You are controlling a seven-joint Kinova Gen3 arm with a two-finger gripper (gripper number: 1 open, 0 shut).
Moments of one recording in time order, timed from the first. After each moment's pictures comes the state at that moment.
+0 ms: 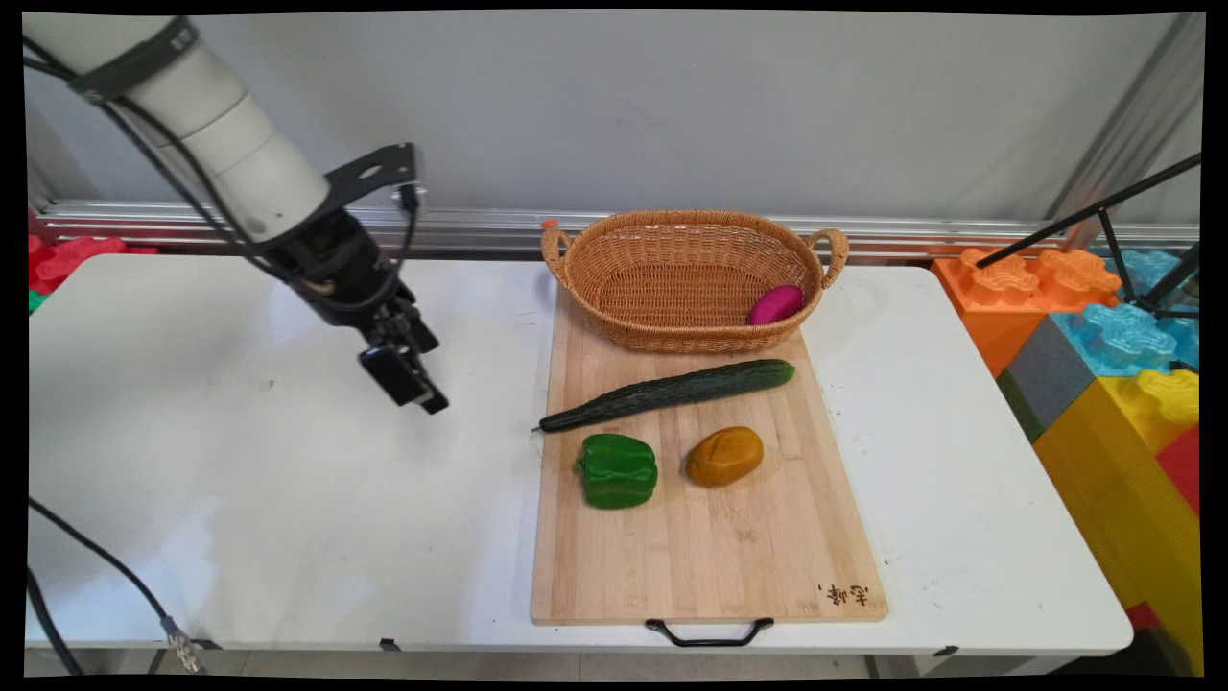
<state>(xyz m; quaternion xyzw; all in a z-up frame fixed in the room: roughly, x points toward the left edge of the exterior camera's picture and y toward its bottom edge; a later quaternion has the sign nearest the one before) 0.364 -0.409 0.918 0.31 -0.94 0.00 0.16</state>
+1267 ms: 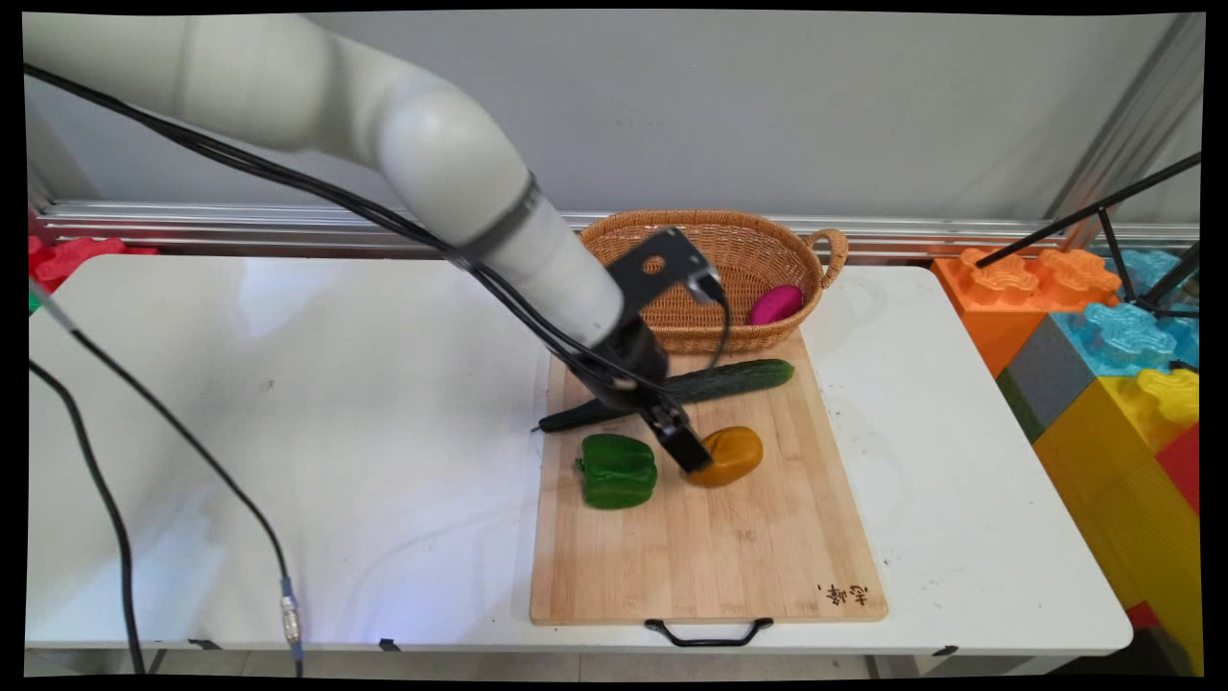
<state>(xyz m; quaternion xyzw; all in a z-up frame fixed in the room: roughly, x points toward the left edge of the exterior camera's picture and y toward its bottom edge) 0.154 -0.440 0.838 0.33 -0.91 0.02 0.25</state>
